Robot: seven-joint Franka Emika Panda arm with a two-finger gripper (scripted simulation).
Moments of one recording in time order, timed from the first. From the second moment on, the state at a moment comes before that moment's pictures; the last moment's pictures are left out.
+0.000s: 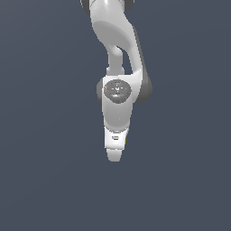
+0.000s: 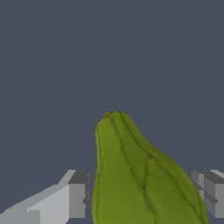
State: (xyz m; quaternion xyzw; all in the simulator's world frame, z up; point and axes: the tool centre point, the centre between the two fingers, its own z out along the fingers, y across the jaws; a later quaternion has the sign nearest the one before) arm 0.071 0.005 0.133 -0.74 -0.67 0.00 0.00
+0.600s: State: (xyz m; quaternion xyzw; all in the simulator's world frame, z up) arm 0.066 0.064 0.239 -0.74 -0.67 0.00 0.00
